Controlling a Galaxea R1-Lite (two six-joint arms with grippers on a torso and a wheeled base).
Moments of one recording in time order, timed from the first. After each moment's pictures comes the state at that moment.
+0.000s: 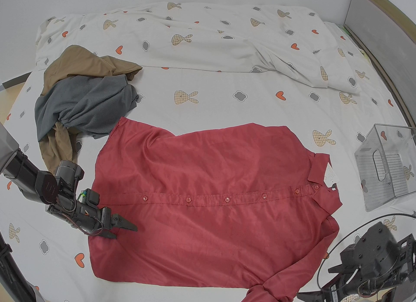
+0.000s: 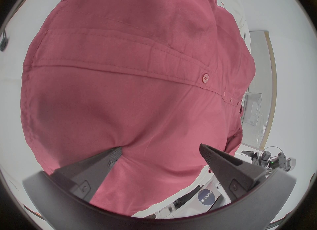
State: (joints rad) left arm 0.03 2.00 -0.82 0.09 -0.59 -0.09; right arm 0.95 1.34 -0.39 0.11 -0.20 0.55
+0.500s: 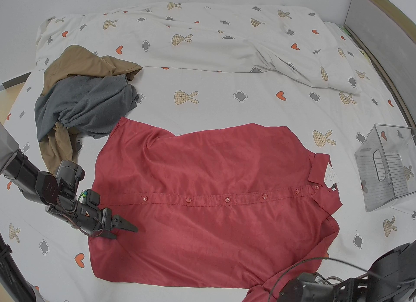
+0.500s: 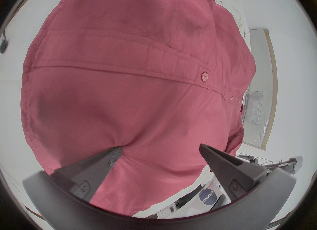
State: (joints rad) left arm 0.02 1.99 -0.81 0.09 -0.59 -0.09; right arm 1.23 1.69 -0.58 0.15 -0.36 0.34
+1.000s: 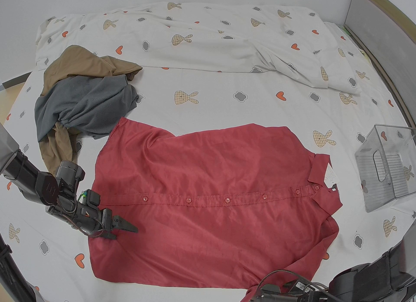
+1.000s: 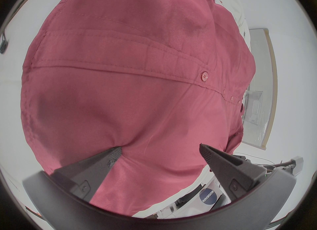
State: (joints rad) left arm 0.02 1.99 -0.81 0.09 -0.59 -0.09; right arm 1.24 1.89 -0.65 0.15 -0.40 0.34
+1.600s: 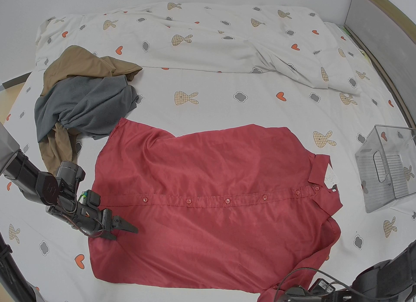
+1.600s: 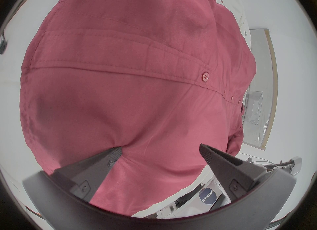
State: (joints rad) left arm 0.02 2.00 -0.81 0.09 -0.59 -0.09; right arm 1.24 1.80 -0.53 0.15 -0.46 0.45
